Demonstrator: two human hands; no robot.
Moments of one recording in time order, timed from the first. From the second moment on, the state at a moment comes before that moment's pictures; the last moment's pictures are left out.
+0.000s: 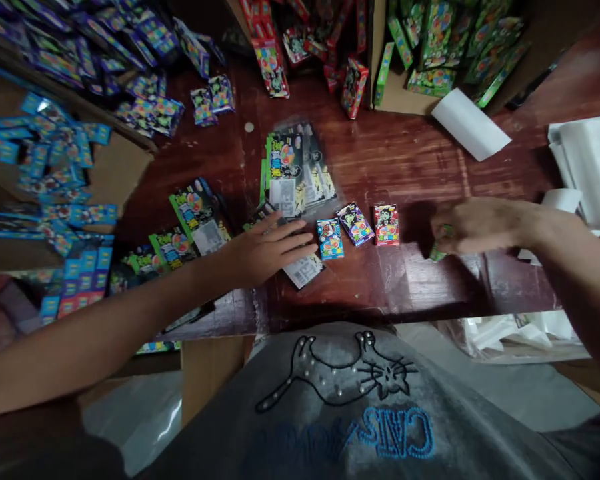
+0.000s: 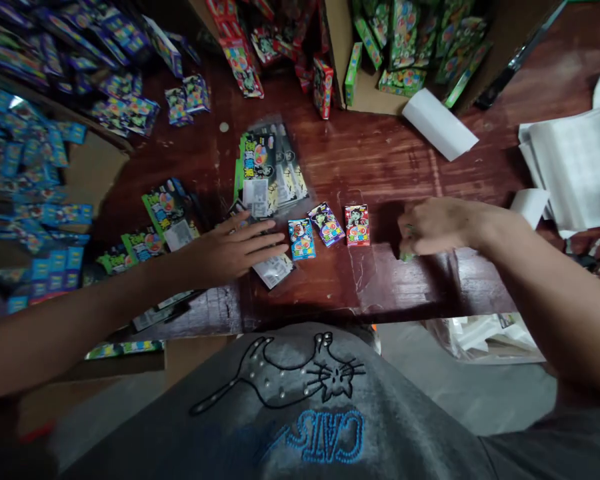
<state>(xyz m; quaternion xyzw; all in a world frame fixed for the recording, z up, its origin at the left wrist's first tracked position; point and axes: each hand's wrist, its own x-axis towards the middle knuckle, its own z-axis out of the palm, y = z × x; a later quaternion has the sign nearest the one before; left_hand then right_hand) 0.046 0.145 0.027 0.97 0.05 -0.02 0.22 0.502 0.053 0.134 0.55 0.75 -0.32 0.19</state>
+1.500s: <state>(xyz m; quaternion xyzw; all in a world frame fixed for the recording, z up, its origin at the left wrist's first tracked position) 0.033 0.012 0.016 0.84 0.38 0.03 0.38 0.410 0.034 0.085 0.34 0.87 -0.35 0.08</state>
